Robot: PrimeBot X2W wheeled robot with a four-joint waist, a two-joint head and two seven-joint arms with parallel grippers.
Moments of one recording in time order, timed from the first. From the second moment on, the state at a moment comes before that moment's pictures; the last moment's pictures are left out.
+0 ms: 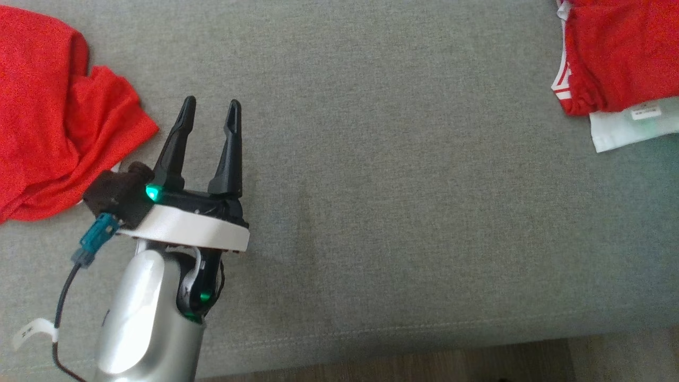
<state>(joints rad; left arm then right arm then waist) -0.32 0.04 -0.20 0.14 -0.32 -0.12 -0.26 -0.87 -0.50 -0.05 0.88 0.08 0.12 -0.06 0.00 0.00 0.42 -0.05</state>
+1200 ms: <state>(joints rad) -0.11 0.04 -0.19 0.16 -0.35 -0.07 -0.26 -0.30 -0.09 0.04 0.34 0.14 0.12 -0.22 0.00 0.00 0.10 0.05</state>
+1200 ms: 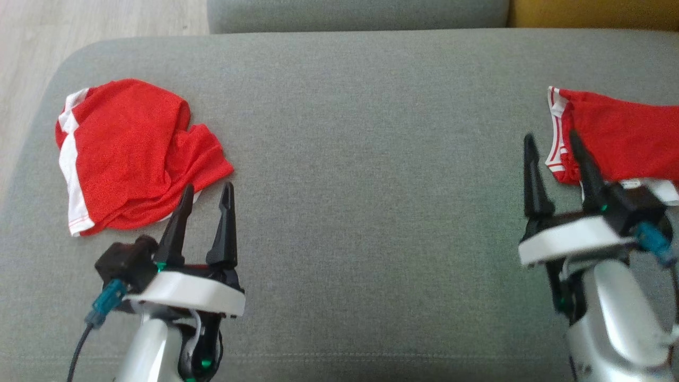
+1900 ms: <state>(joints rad) -0.08 0.04 -0.19 0.14 -0.33 -0.05 -0.26 -0.19 -0.06 0.02 0.30 0.05 0.12 -0.24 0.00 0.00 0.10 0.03</state>
